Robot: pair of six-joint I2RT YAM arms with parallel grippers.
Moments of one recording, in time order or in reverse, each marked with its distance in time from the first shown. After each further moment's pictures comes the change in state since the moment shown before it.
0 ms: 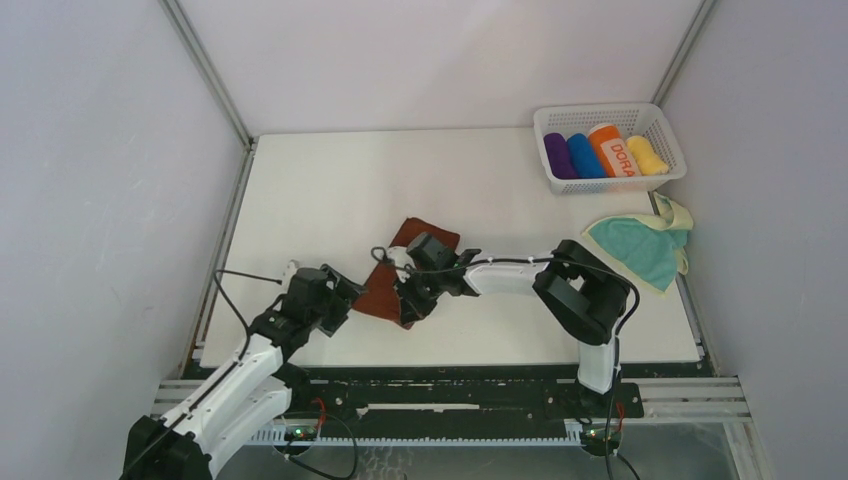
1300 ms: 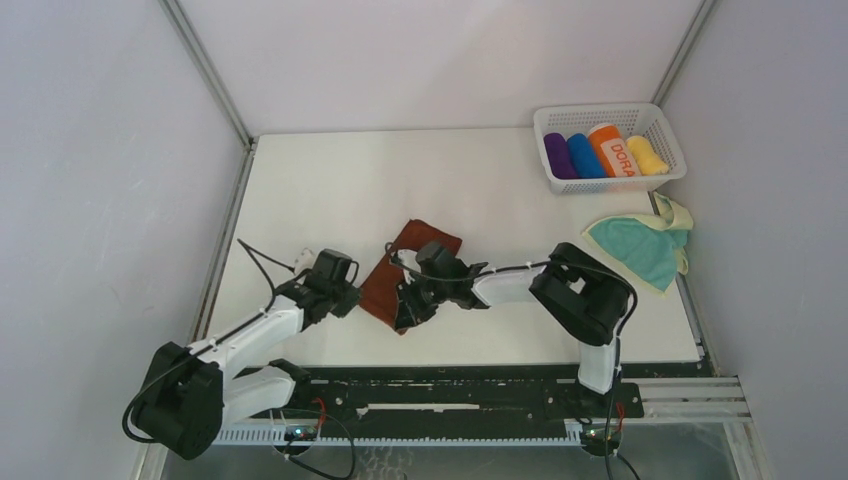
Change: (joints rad) left arm -0.069 0.345 0.141 -0.005 -0.129 -0.046; right arm -0.033 0.014 -0.187 0.373 -0.113 0.343
